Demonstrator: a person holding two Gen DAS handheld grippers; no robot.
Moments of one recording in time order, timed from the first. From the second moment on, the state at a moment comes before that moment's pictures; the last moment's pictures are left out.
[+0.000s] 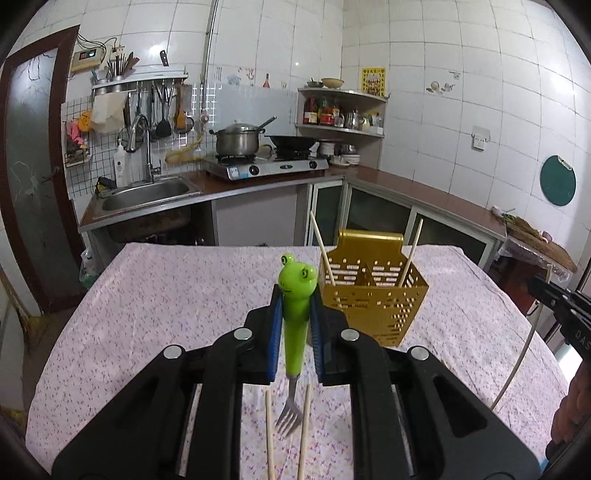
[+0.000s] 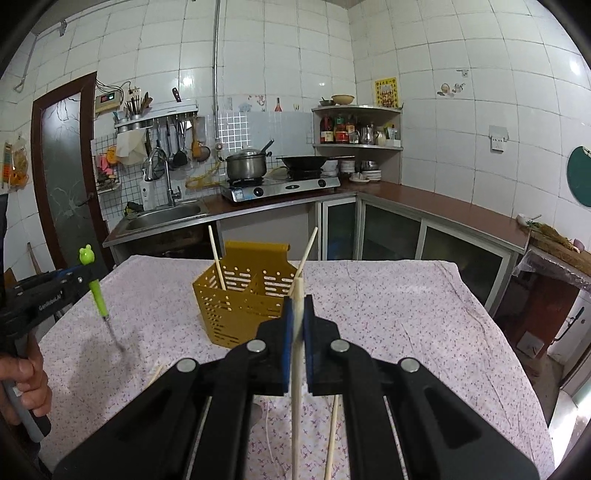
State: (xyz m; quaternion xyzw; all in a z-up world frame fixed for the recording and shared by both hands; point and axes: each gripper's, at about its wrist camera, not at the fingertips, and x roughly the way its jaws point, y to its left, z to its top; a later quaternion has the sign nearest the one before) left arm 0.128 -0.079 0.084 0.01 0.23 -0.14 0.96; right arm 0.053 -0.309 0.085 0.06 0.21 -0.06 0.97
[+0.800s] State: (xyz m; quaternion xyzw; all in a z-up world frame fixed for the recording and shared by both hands) left arm 0.165 -0.108 0.148 0.01 0.16 -0.16 0.97; right arm 0.092 -0.304 0.152 0.03 0.13 -0.03 0.99
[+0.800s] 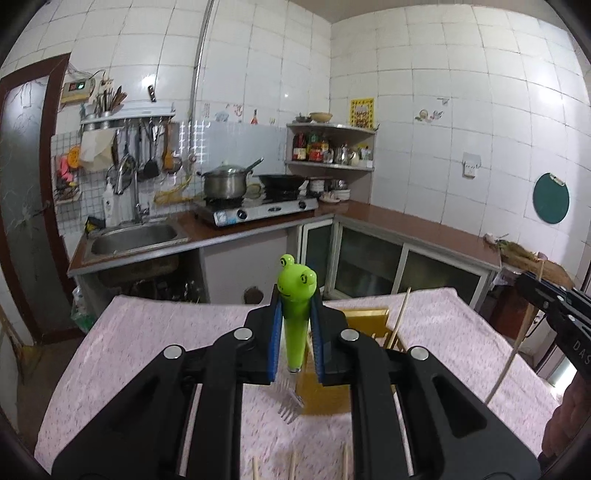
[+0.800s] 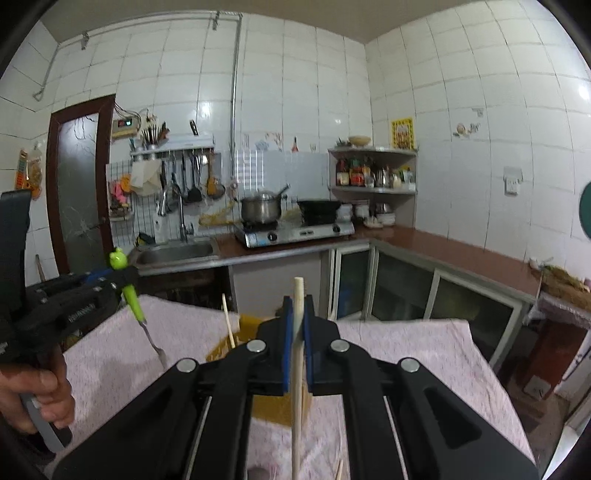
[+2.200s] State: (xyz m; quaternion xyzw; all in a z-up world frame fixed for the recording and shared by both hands) left arm 0.263 -0.184 0.111 0.01 0.12 -0.14 0.98; right arm 0.228 -0.318 0.122 0.03 0.12 -0.04 0.99
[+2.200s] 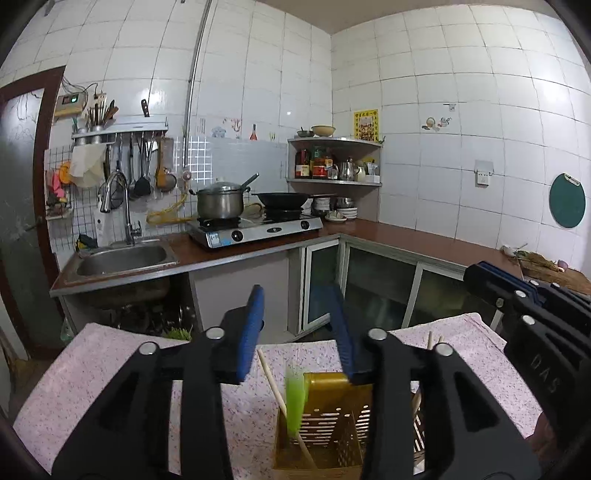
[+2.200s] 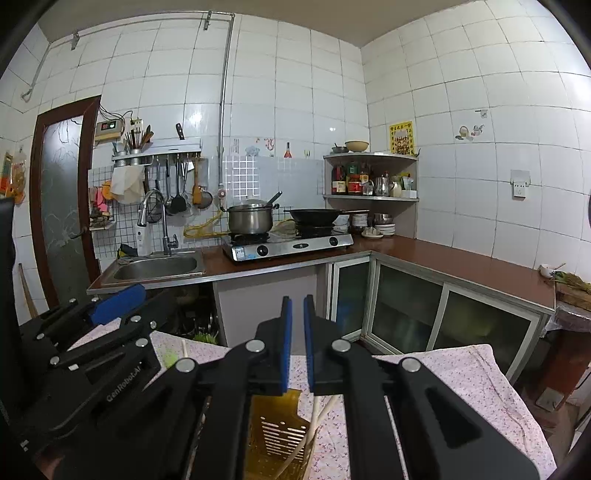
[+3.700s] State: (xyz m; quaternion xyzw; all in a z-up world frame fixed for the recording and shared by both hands) left arm 0.061 -0.012 -0.025 0.03 0.26 -0.05 0.96; right arm -0.020 -0.351 -0.034 0.10 0.30 -0.13 0.94
